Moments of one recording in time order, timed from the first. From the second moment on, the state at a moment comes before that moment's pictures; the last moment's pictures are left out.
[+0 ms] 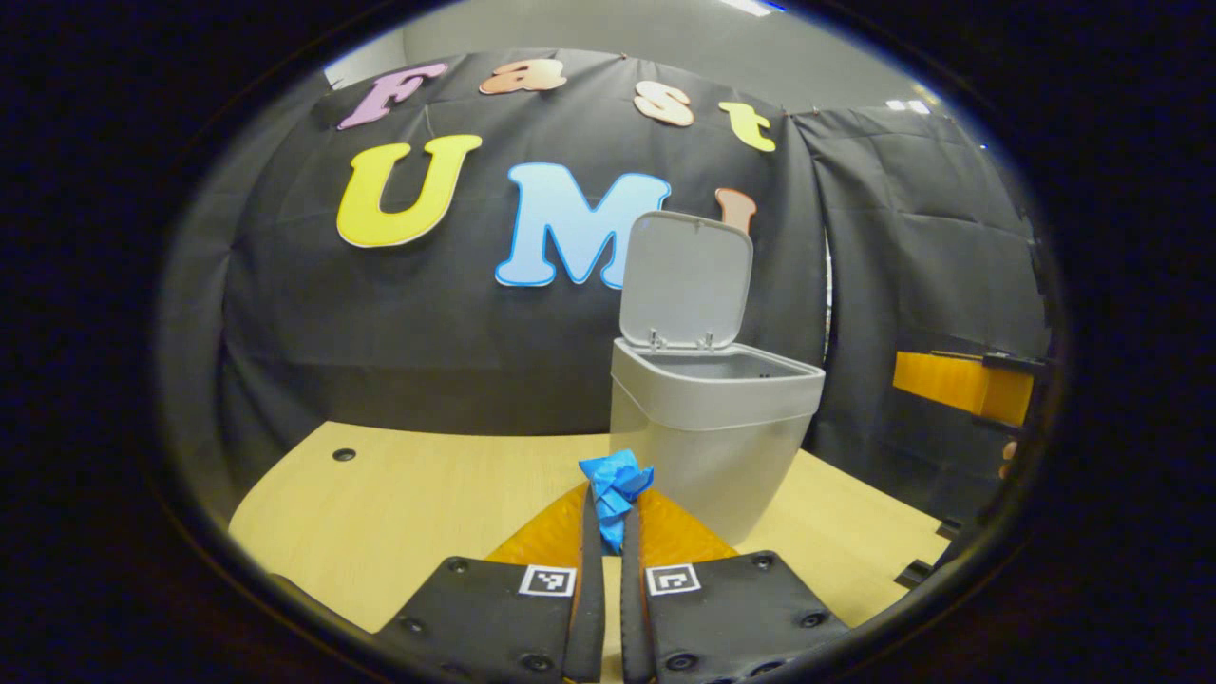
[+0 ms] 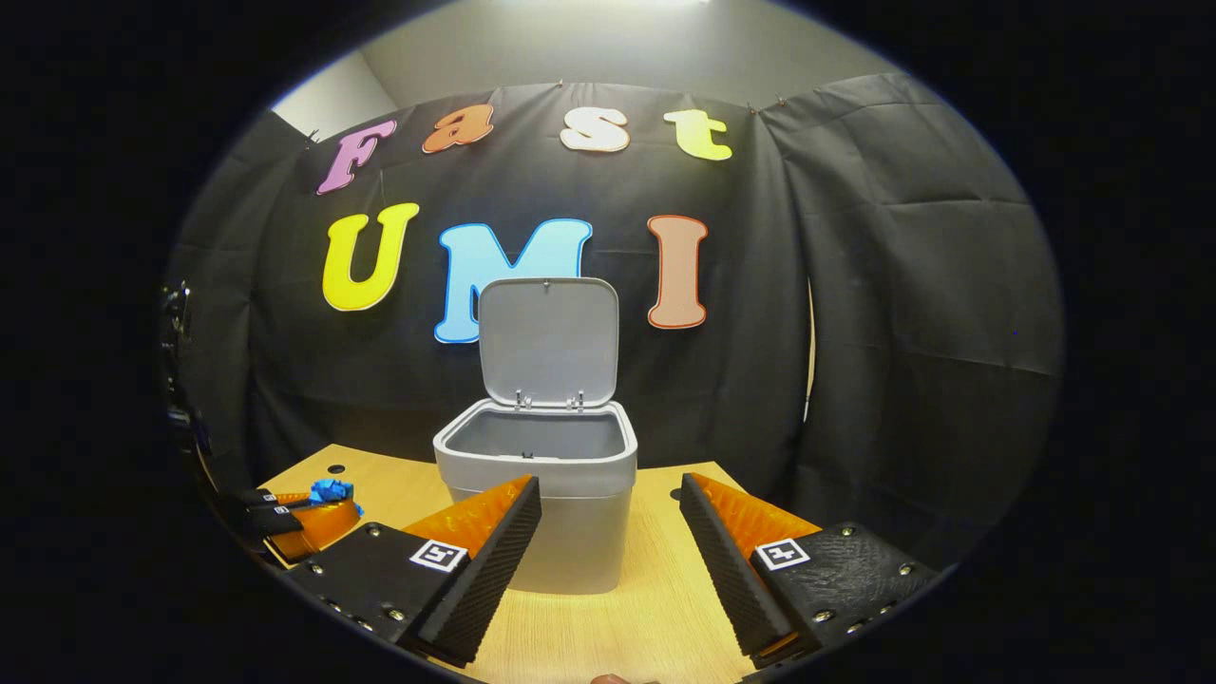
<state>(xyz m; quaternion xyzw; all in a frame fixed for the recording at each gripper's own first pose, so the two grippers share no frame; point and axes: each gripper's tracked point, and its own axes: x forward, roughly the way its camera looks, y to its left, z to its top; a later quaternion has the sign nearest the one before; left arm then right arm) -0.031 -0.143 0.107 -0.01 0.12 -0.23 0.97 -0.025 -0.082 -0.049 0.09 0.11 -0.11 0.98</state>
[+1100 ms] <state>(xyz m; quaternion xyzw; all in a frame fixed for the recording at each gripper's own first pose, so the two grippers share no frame) 0.041 -0.264 0.163 0.00 0.07 -0.28 0.96 -0.027 -0.097 -0.062 0.10 0.13 -0.13 0.98</state>
